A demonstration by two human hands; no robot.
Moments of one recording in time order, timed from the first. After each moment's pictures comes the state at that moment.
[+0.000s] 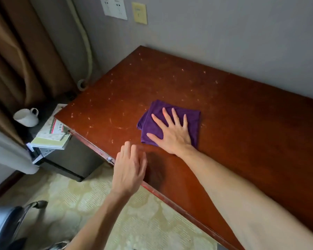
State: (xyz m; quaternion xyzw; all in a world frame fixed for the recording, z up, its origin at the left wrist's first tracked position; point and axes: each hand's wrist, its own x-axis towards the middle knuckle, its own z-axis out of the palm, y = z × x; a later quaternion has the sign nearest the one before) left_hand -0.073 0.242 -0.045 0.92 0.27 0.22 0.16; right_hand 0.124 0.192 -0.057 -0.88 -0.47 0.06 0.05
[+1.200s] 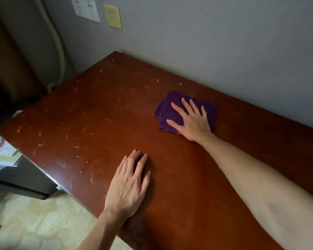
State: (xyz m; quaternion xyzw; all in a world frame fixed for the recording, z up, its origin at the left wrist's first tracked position) left_hand 0.022 0.199 -0.072 0.97 0.21 0.09 0.12; right_hand 0.324 0.136 -0.056 -0.90 -0.42 0.04 0.06
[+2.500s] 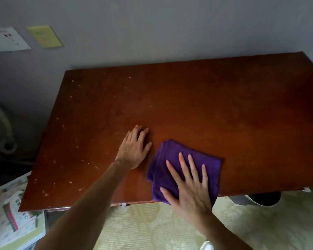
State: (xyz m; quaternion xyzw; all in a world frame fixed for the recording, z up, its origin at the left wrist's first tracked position) left_hand 0.060 0.378 -0.040 0.99 -0.07 -0.08 0.12; right_hand -0.056 0.153 -0.065 -0.99 -0.14 0.01 0.07
